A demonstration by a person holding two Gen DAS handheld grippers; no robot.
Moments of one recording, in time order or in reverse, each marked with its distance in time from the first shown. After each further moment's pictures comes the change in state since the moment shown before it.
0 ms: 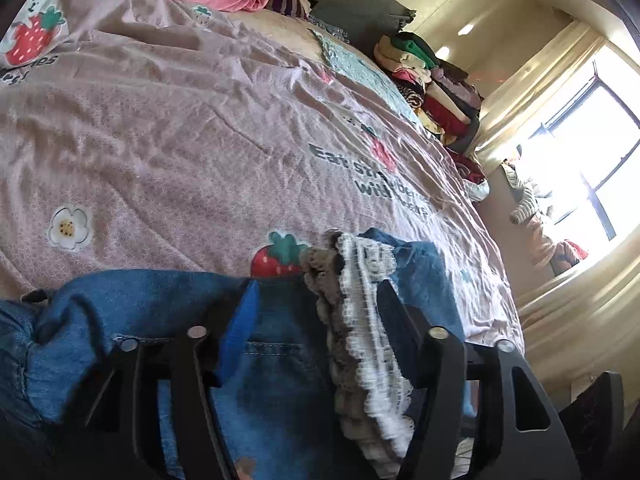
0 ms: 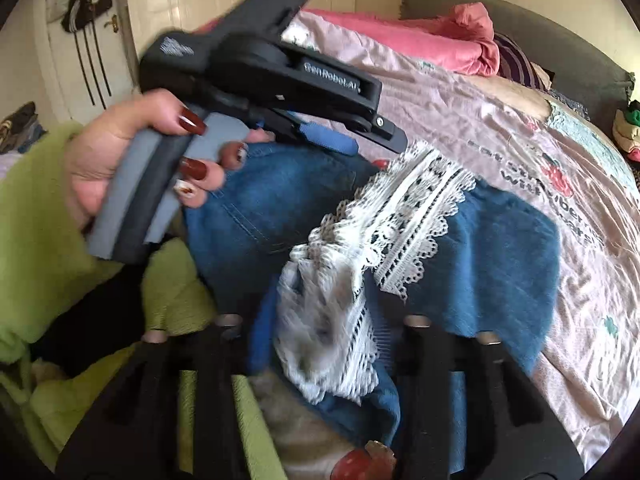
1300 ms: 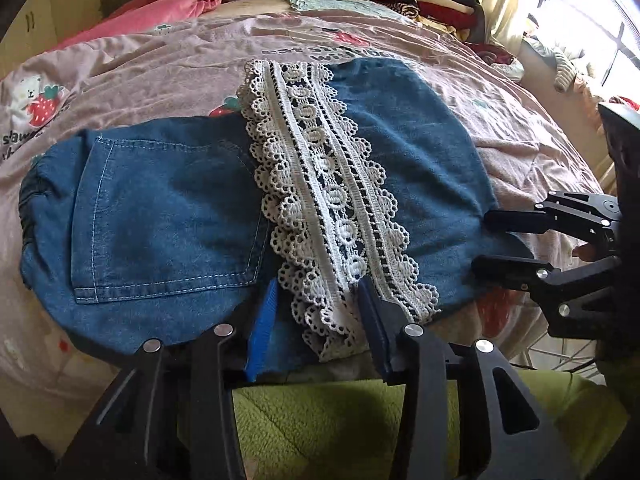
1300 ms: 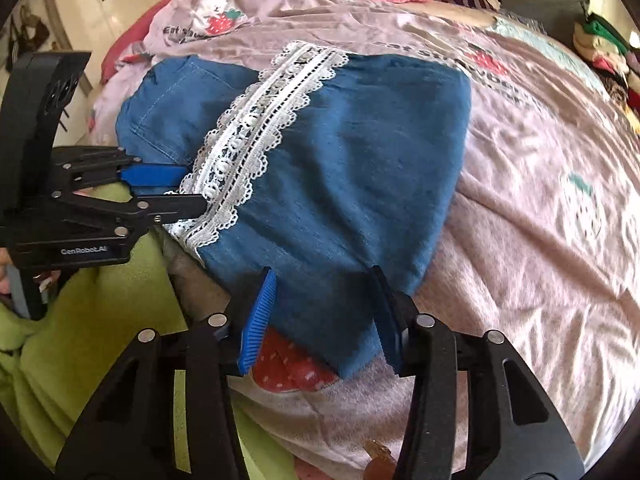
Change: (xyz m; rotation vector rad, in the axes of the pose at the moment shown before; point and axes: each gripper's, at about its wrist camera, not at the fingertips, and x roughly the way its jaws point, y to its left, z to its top) left arm -0.022 -0.066 -0.132 0.363 0.143 0.347; right arm -0.011 -0.060 -0.067 0.214 0.189 -0.069
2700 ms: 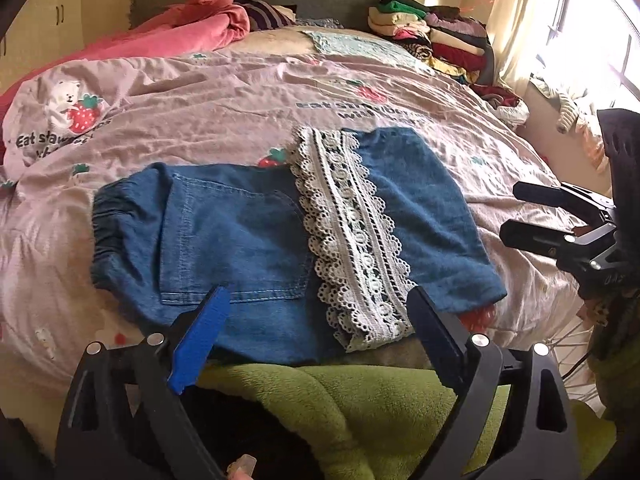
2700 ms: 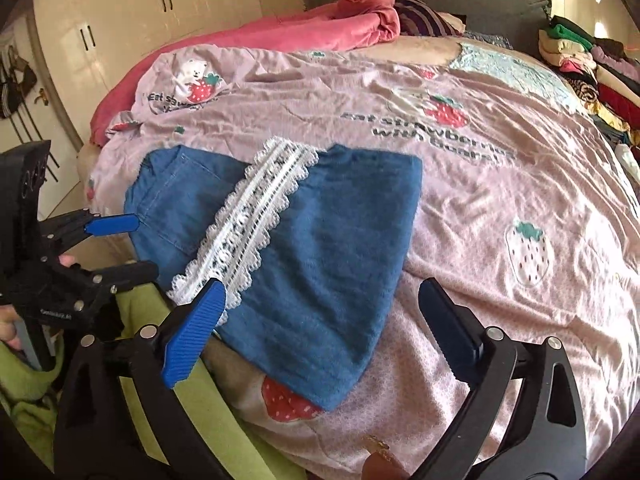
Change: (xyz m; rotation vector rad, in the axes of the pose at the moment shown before) left arm -0.062 0.020 0.004 -0.077 -0.127 0.012; right arm -0.056 -0.008 0.044 0.067 -0.164 -0.042
